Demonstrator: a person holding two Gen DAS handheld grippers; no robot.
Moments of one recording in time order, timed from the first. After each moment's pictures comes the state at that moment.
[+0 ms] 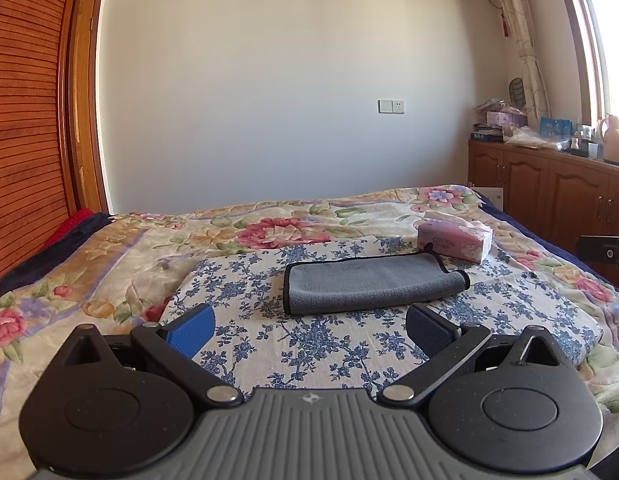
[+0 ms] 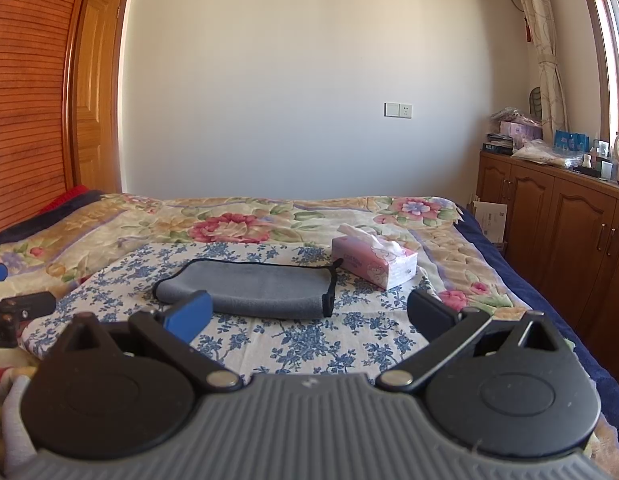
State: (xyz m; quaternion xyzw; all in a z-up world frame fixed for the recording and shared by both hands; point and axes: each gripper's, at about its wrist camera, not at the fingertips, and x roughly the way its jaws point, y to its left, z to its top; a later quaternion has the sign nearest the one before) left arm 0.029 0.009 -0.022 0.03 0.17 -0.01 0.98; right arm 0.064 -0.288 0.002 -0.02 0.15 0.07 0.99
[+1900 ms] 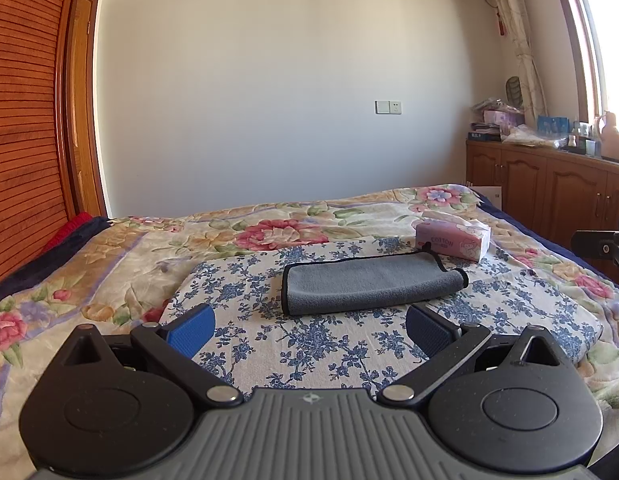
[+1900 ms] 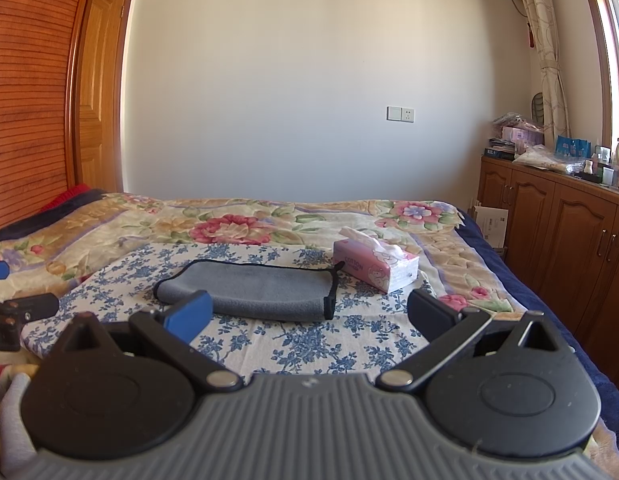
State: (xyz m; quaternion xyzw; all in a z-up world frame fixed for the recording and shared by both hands) left arm 0.029 0.008 -0.022 0.03 0.17 -0.01 0.99; right arm 0.064 -0.288 0.002 -0.02 0.15 0.07 0.99
